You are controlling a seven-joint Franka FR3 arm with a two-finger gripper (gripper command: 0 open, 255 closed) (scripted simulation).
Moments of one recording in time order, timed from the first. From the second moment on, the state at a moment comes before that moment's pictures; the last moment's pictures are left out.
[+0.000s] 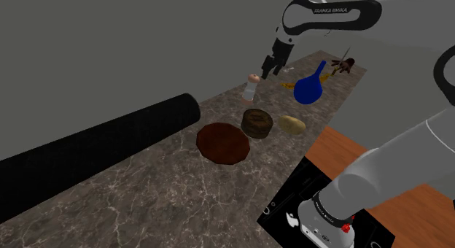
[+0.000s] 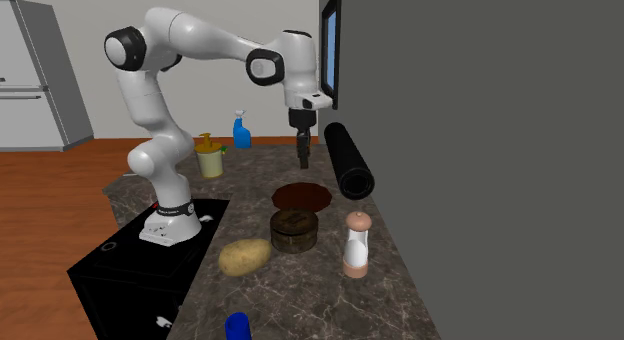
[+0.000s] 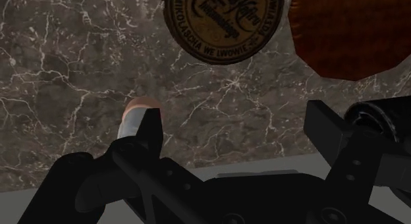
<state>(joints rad) -0.06 -0.17 -0.10 -2.05 0.02 1.92 -0.28</state>
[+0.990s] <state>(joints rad) -0.14 0.42 -0.15 -1.48 0.10 1.95 -0.44</state>
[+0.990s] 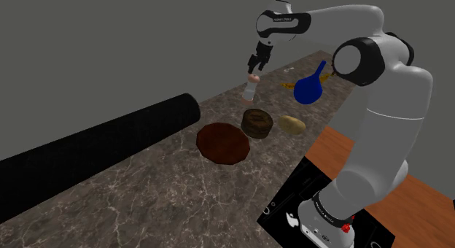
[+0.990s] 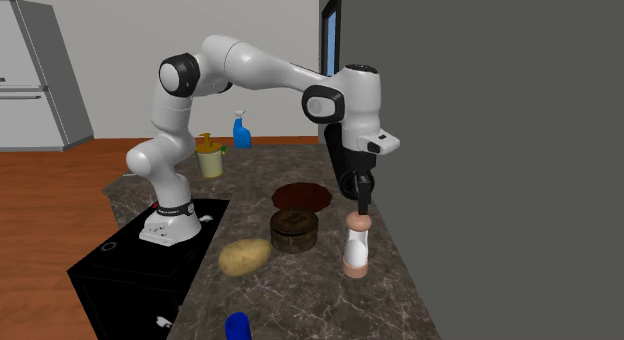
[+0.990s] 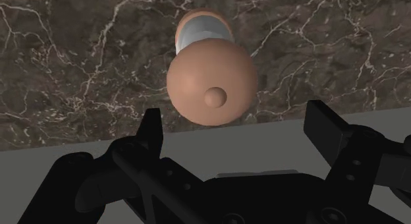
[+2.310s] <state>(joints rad) -0.15 0.51 -0.14 -1.47 0.12 2.02 -0.45</state>
